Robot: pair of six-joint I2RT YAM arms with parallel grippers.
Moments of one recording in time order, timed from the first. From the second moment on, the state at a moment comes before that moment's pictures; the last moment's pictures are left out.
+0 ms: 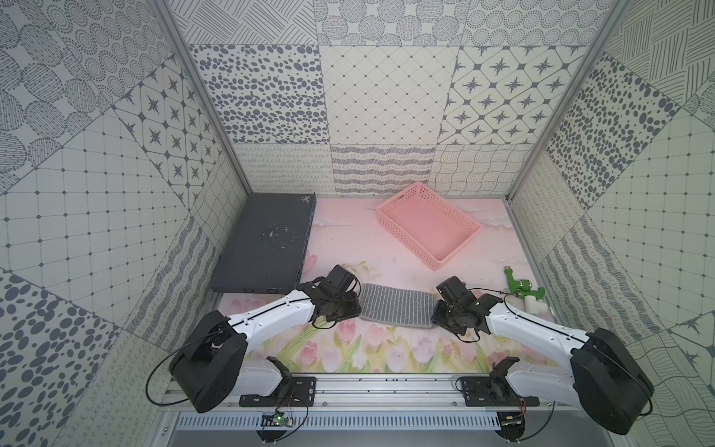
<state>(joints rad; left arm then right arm) -0.59 1.38 0.70 -0.49 0.17 -0.83 0.61 1.21 0.52 -0.50 0.00 1.02</state>
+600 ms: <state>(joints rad) -0.60 1.46 0.67 -0.40 0.18 -0.84 0.62 1.24 0.53 -0.46 0.00 0.99</state>
